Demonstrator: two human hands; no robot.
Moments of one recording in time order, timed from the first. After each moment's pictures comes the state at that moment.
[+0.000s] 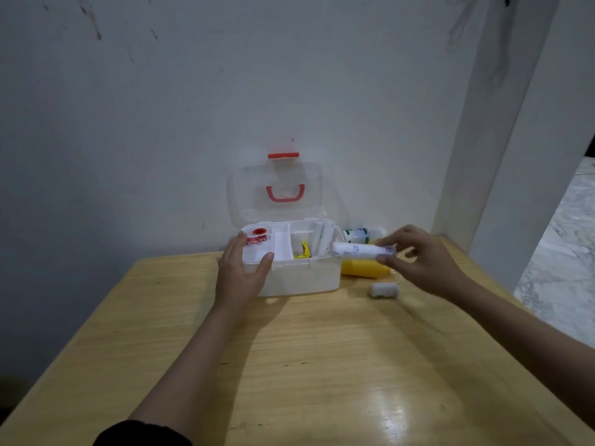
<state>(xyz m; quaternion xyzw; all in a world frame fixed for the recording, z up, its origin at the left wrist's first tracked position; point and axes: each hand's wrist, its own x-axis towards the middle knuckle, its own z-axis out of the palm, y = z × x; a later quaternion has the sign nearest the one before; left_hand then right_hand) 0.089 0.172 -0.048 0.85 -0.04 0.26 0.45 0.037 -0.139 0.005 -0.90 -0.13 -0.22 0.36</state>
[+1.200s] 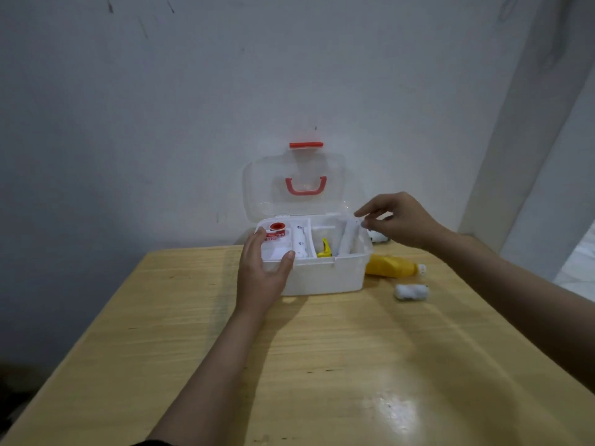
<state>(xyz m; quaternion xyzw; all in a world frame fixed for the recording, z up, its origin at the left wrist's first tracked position) 0.097 0.172 -0.061 0.81 -0.05 0.28 0.51 0.115 -0.083 0.043 -0.90 -0.17 -0.15 0.36</state>
